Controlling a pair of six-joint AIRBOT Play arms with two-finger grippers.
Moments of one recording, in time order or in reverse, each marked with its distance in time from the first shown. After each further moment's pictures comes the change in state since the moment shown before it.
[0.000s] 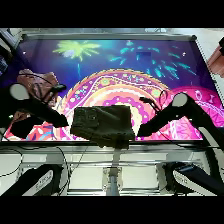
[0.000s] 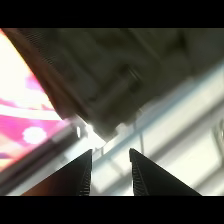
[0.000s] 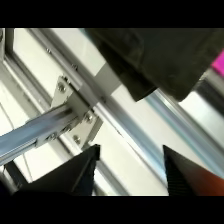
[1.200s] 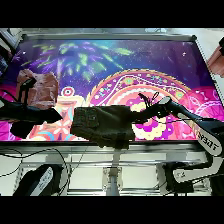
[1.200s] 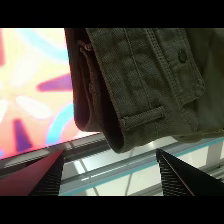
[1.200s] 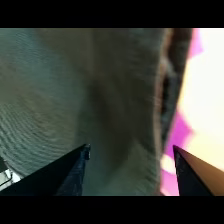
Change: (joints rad) left arm 0.196 0.145 -0.073 -0.059 0.079 -0.171; right arm 0.004 -0.463 0.001 0.316 -0.410 -0.097
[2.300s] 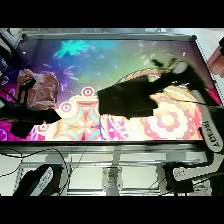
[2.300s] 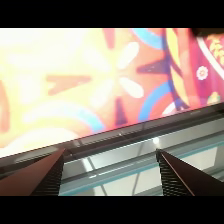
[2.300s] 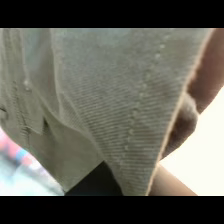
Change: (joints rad) left arm 0.000 0.000 0.000 0.035 0.005 -0.007; right arm -0.217 0.013 0.607 -0.473 0.204 0.363
